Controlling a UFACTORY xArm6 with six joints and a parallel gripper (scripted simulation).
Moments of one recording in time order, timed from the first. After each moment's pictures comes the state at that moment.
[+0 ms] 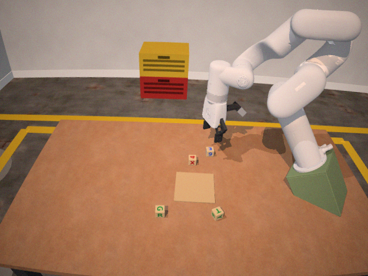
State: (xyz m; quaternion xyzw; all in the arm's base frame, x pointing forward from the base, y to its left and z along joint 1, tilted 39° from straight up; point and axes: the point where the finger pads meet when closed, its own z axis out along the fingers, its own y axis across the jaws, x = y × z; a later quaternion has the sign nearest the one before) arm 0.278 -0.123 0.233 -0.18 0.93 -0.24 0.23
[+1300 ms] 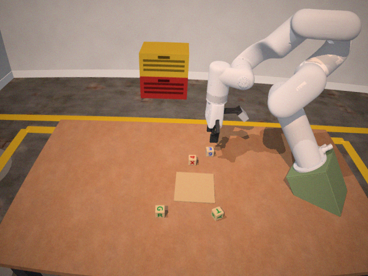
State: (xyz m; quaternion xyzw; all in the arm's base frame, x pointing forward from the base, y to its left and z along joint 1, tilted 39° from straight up) arm 0.278 -0.121 0.231 -0.03 0.94 -0.21 0.26
